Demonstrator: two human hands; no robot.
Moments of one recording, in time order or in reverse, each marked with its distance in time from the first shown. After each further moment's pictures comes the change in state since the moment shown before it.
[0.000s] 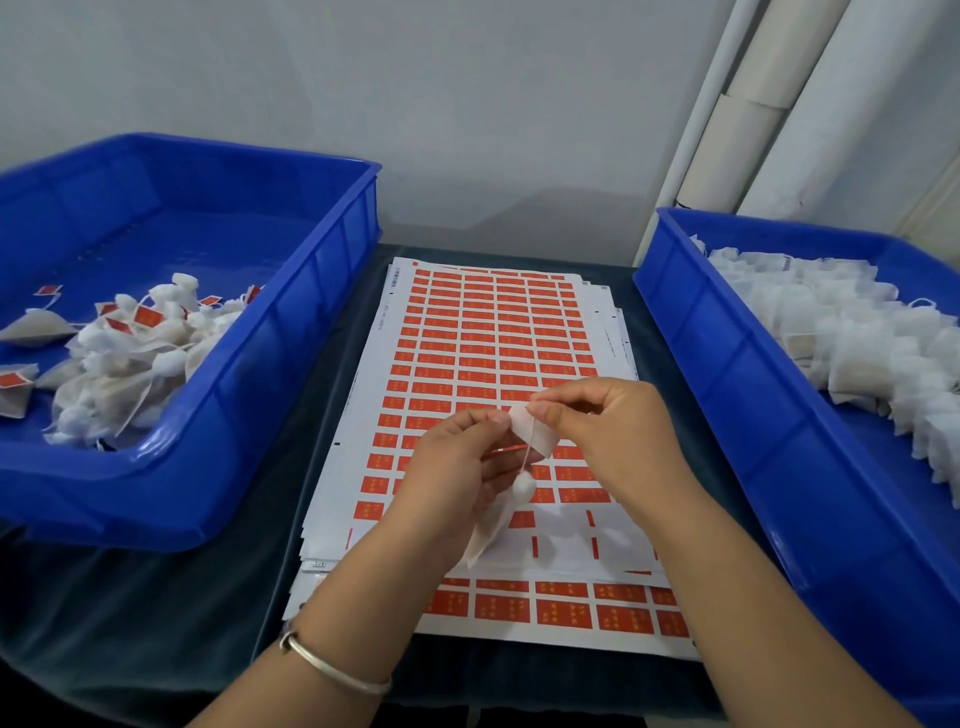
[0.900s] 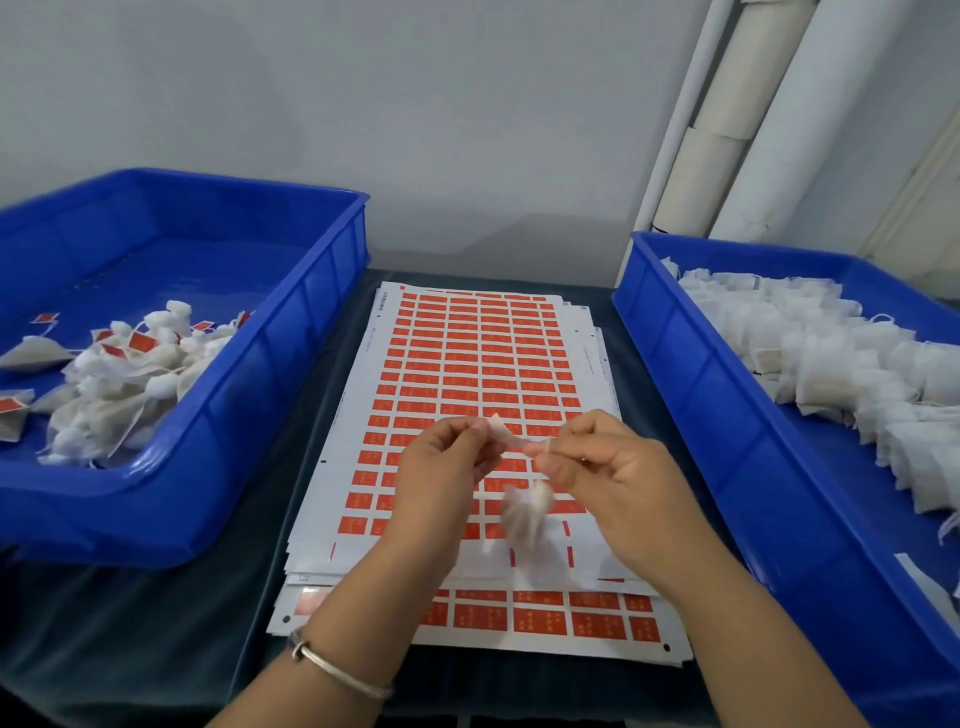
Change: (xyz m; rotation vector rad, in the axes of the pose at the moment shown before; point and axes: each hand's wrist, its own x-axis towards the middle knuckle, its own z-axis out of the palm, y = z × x) left_hand 0.004 -0.012 0.011 0.156 0.203 0.224; right_hand -0.046 -0.022 -0.029 0.109 -0.127 -0.035
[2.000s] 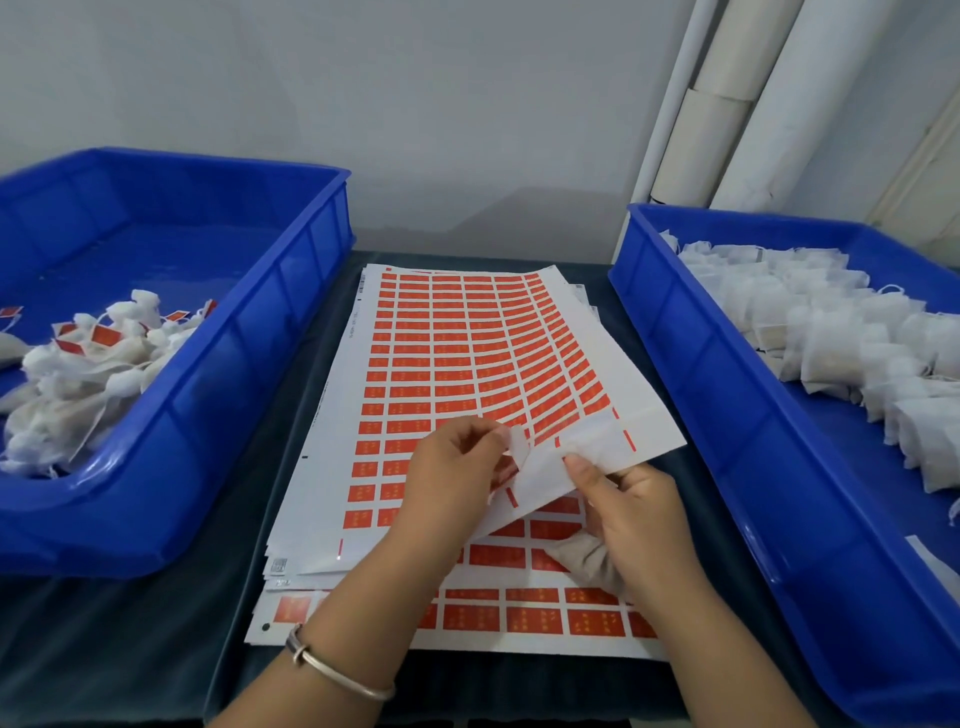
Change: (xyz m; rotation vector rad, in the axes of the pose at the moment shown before) left_hand 0.010 -0.015 0.012 0.326 -0.047 0.056; right_hand -0.005 0.070 0.012 0.305 0.297 0.349
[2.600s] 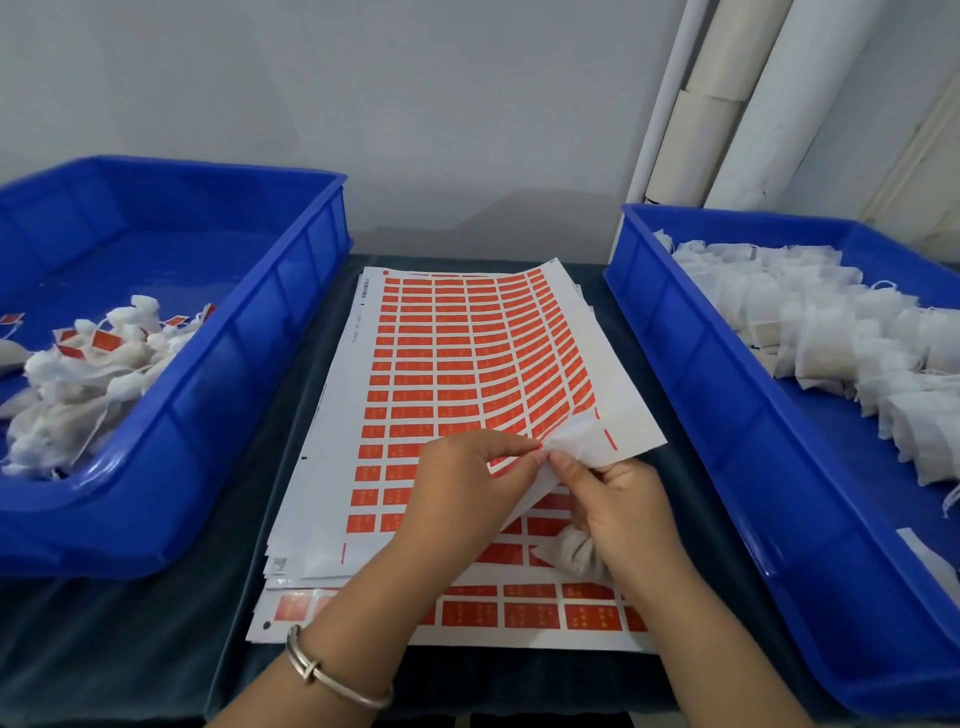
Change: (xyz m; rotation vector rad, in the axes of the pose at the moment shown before) left_hand -0.008 -0.004 -0.003 0.341 -0.078 0.470; right_hand 0.002 -0.003 0.005 -0.022 -0.065 -0.031
